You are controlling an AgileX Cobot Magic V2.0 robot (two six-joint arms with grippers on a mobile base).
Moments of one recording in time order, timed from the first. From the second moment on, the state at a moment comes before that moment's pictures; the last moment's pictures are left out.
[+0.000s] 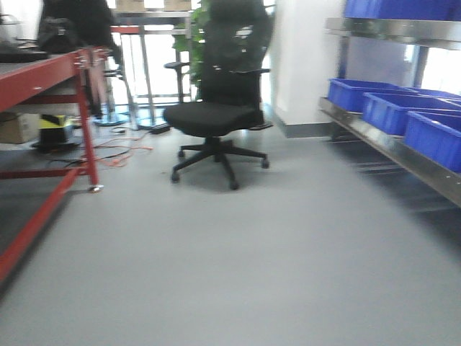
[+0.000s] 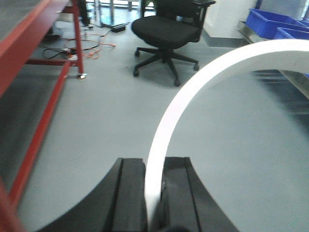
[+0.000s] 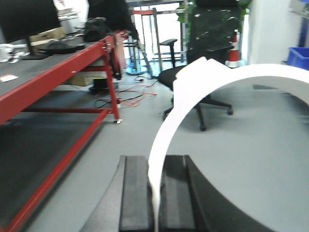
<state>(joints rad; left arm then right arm) 0.02 0.47 -0.65 0.01 0.58 -0.08 0.15 0.50 -0.66 0.28 0.35 -0.12</state>
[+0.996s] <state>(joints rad) 0.02 0.47 -0.65 0.01 0.58 -0.08 0.15 0.50 -0.66 0.28 0.35 -0.12</state>
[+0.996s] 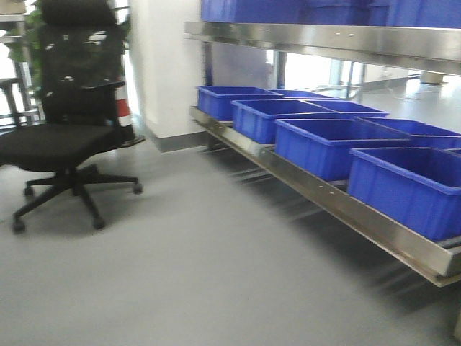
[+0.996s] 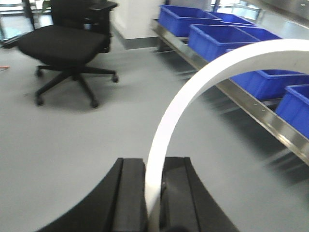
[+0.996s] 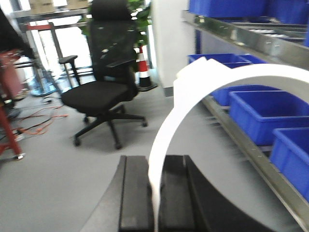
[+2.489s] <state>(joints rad) 0.02 0.47 -0.65 0.01 0.58 -0.08 0.15 0.50 -0.66 0.28 0.35 -0.12</state>
